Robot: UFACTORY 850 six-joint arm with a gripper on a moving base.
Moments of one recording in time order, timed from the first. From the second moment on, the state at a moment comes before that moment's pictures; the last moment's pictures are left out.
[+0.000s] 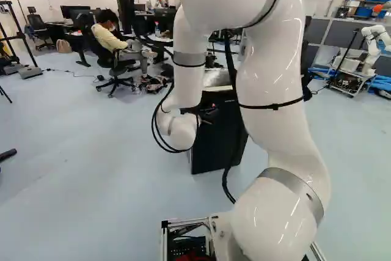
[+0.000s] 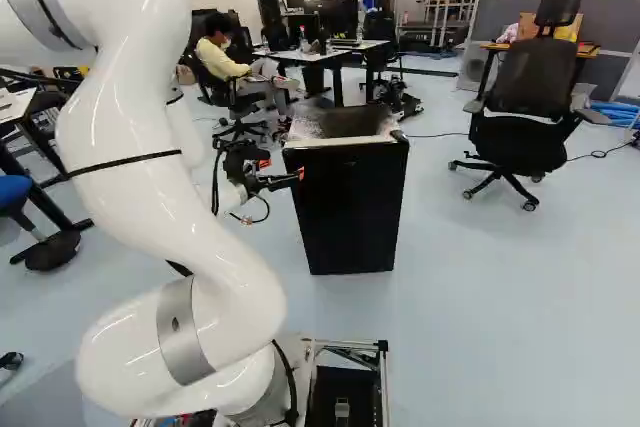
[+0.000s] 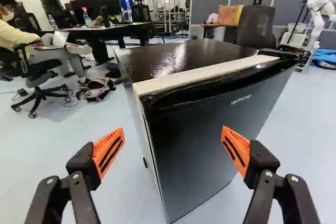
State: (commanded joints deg) arm 30.9 -27.5 -29.0 53.8 75.9 0.0
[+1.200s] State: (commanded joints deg) arm 38.1 -35.2 -41.8 78.0 79.6 0.0
